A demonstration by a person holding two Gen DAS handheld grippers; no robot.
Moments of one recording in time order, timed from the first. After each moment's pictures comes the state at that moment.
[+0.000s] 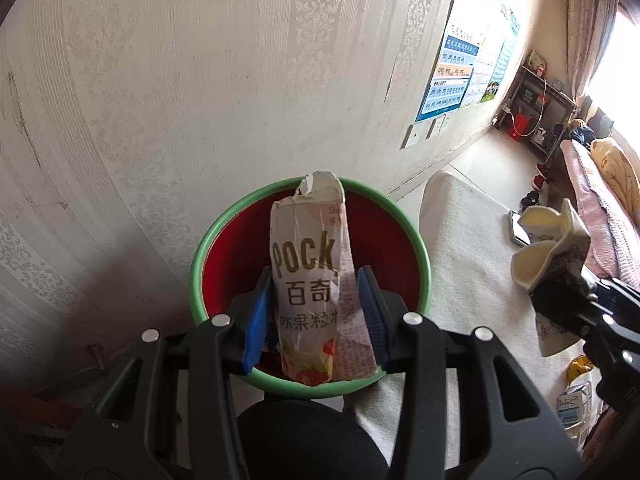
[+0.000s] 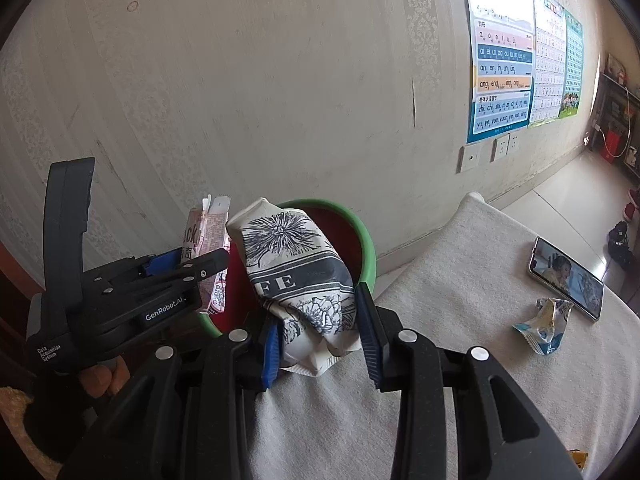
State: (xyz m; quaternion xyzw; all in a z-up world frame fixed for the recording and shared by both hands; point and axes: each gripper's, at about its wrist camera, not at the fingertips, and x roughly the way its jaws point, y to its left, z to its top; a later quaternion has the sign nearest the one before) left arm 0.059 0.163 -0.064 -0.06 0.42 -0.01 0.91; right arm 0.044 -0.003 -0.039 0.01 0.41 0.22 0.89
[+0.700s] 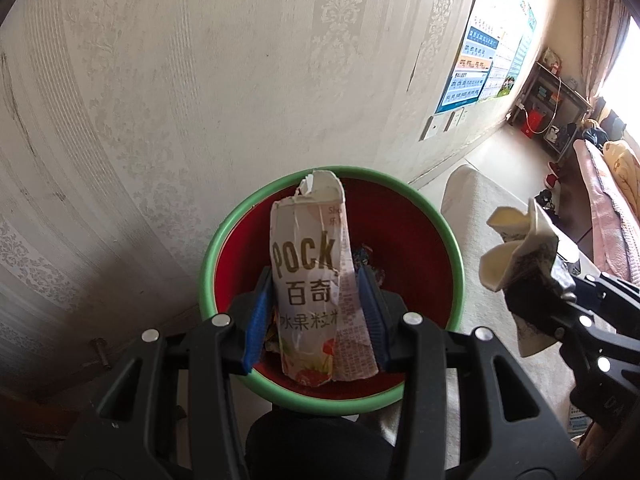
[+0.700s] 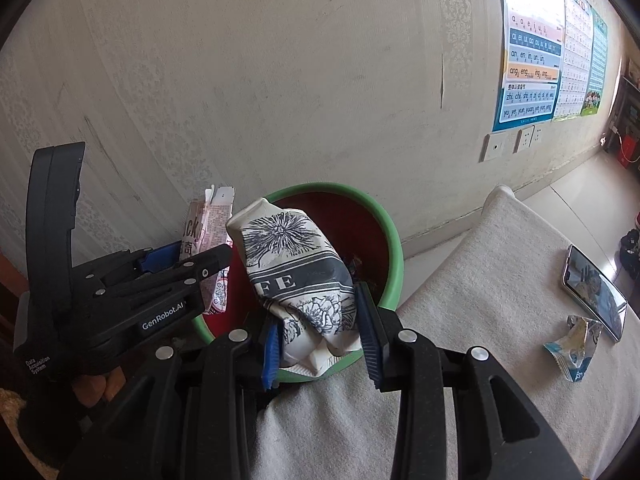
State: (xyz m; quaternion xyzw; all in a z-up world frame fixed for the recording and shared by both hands) left arm 0.079 0.184 -0.084 -0.07 0.44 0.01 0.90; right arm 0.081 0.034 -0.064 -0.02 0.44 0.24 0.87
